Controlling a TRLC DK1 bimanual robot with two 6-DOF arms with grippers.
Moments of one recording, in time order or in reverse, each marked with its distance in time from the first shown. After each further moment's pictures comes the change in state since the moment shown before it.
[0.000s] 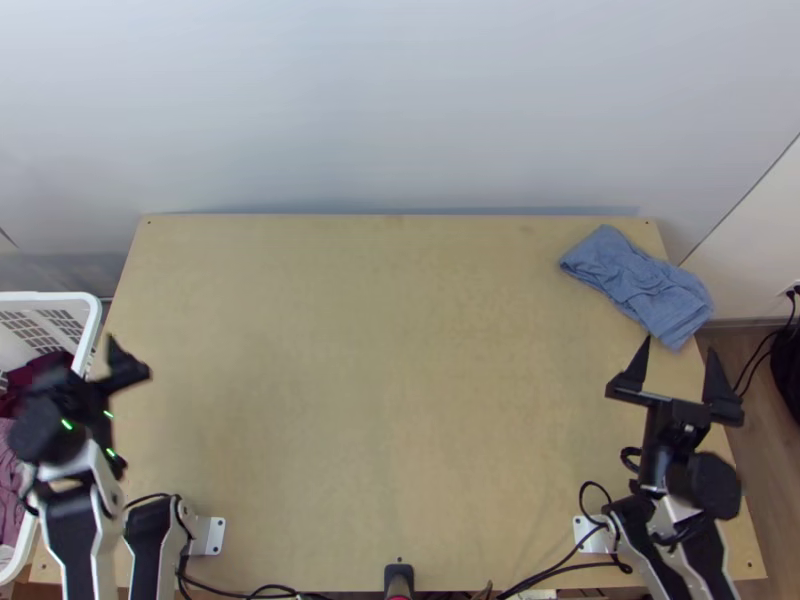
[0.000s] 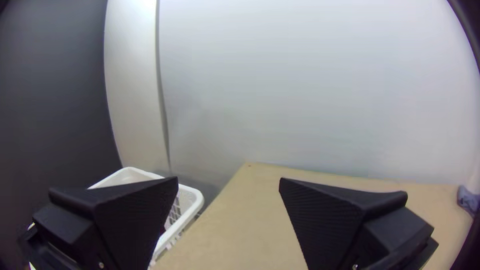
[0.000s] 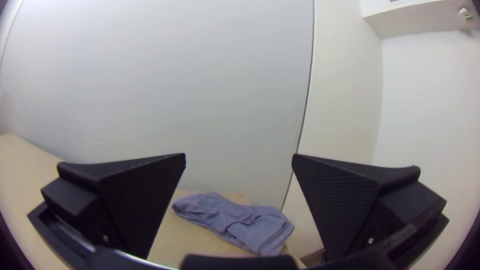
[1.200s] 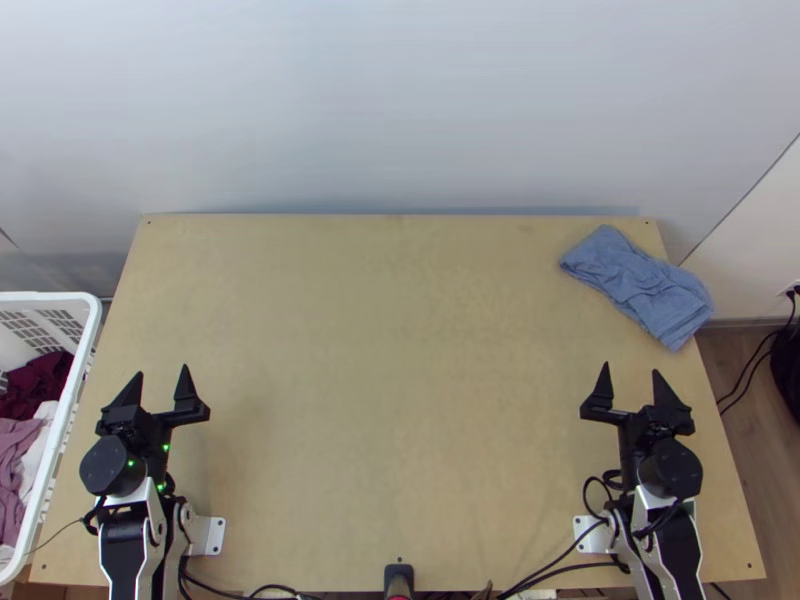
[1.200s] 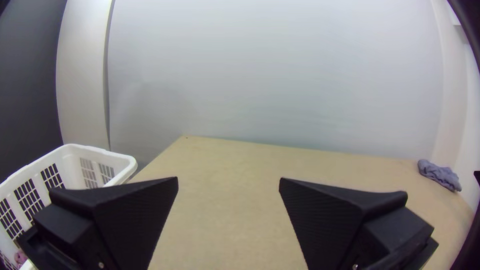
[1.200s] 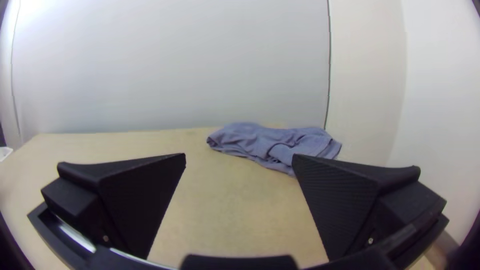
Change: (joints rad) left arm -0.171 -0.387 -0.434 0.013 0.151 -0.090; right arm -0.157 -0.151 -0.176 -0.318 -0.264 0.355
